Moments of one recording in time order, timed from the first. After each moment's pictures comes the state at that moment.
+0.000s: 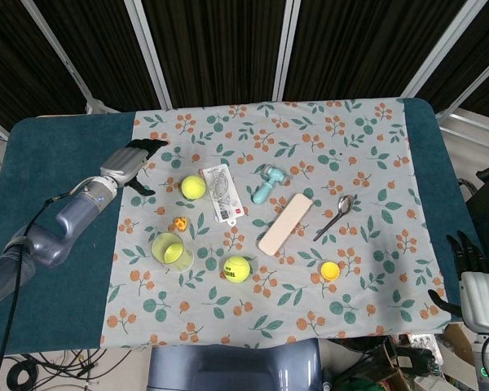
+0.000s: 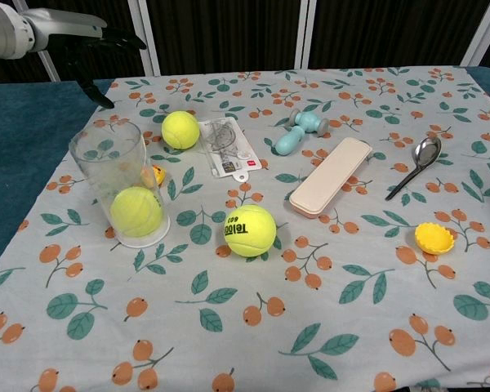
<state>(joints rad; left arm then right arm) -1.03 -1.47 -0.09 -0.85 1.42 0.54 -0.59 0.04 -1.13 0.09 -1.66 -1.42 1.52 -0.14</state>
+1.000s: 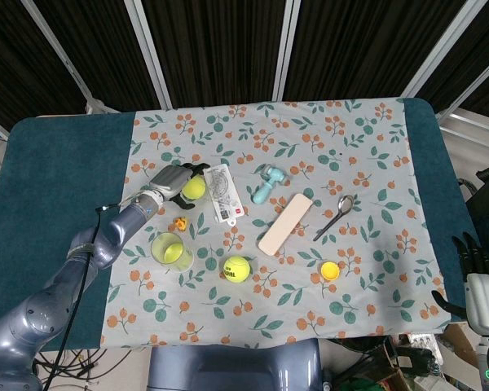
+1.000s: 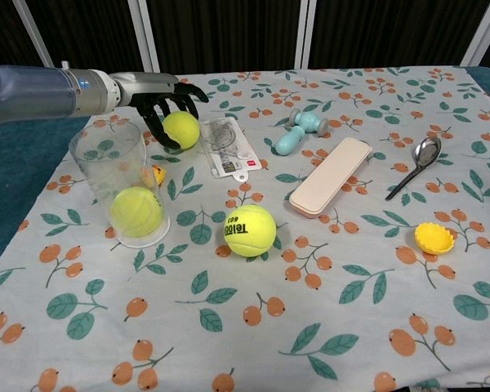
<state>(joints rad) -1.14 -1.85 0.03 -0.39 1.60 0.55 -0.92 0.03 -1.12 0.10 -1.67 -1.42 1.52 -0.12</state>
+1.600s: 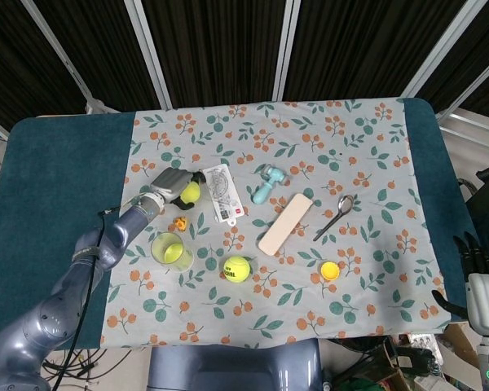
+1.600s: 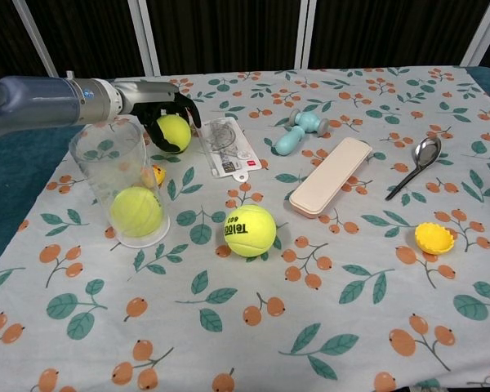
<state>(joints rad) -1.13 -1.92 0.06 -0.30 1.60 0.55 -0.91 0.02 -1.12 0.10 -1.67 -1.42 1.52 -0.10</state>
